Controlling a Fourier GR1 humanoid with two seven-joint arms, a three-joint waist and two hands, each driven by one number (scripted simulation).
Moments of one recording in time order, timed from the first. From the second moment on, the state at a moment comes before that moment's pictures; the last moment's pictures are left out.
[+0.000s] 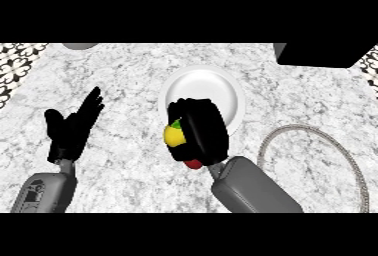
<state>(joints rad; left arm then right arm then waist) -0.21 0.21 0.02 -1.39 0.04 0.01 0.18 -0.57 -0.01 0.62 -1.36 0.99 -0.33 0.41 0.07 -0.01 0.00</state>
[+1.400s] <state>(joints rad) -0.17 0.20 0.05 -1.42 0.03 0.01 0.17 -0.91 0.00 0.51 -0.70 0.54 -0.49 0.39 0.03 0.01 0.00</state>
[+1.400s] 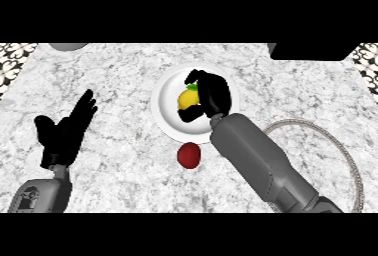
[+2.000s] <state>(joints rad) -0.20 0.21 0.08 -1.38 0.03 0.00 0.17 -0.88 0.00 0.42 -0.83 0.34 -0.56 -0.04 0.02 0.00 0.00</state>
